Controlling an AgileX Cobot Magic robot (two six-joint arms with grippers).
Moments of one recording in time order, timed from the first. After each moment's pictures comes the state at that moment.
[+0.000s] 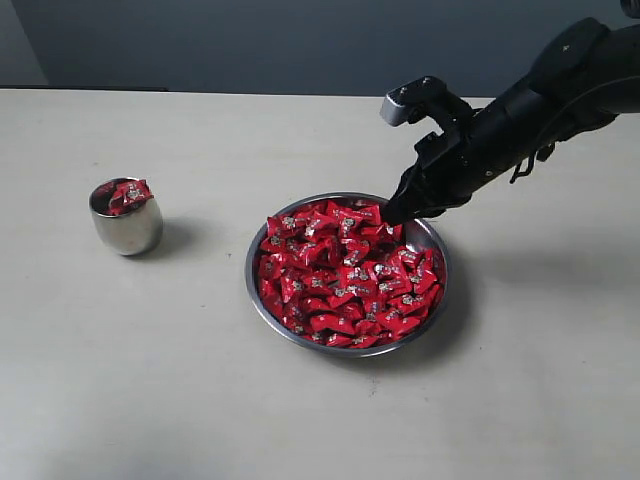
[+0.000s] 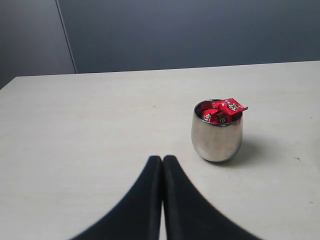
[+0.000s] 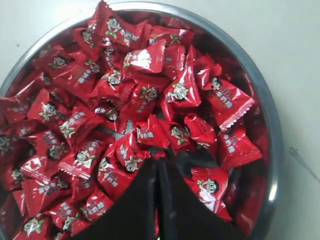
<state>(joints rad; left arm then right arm) 0.12 0.00 0.00 0.05 0.29 -0.02 0.40 1.91 -1.20 0.78 0.79 -1.12</state>
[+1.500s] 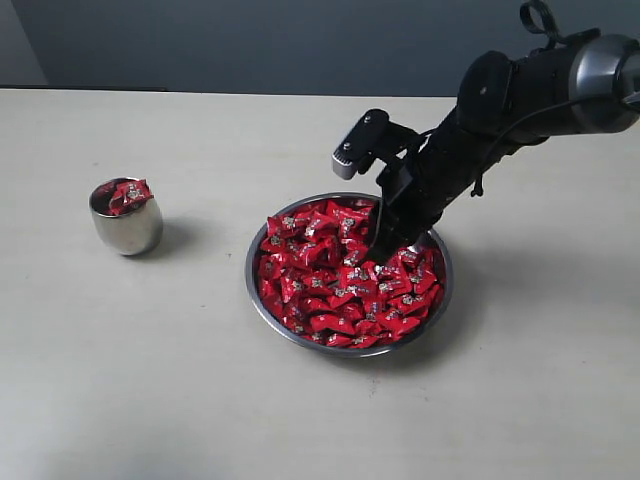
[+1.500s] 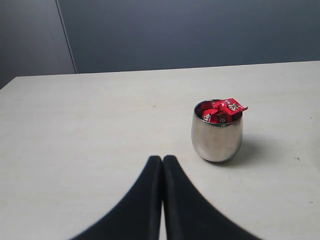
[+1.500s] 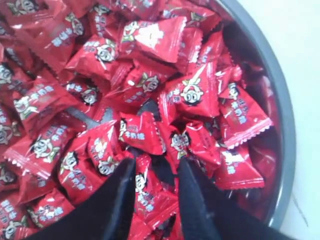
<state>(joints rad) 0.12 0.00 0.00 0.05 0.29 -0.02 0.56 1.95 -1.21 0.45 0.61 -0.99</state>
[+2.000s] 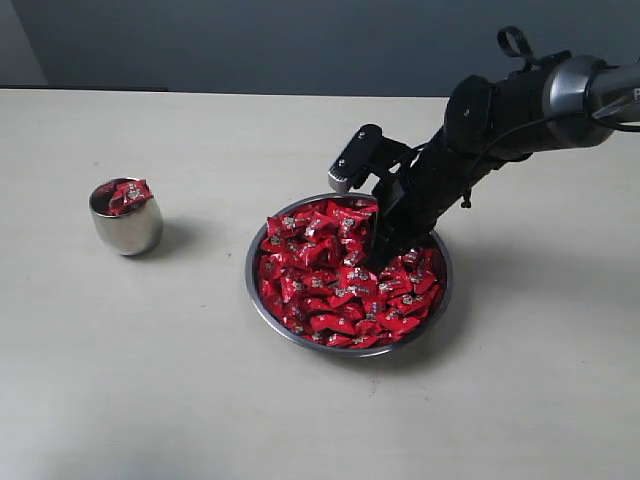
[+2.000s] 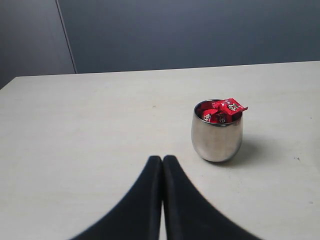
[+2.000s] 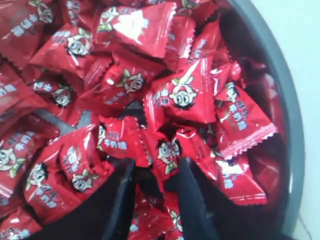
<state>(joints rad) 0.12 0.00 0.00 0.05 0.29 -0.02 0.57 2.01 -1.21 0.43 0.54 -0.99</state>
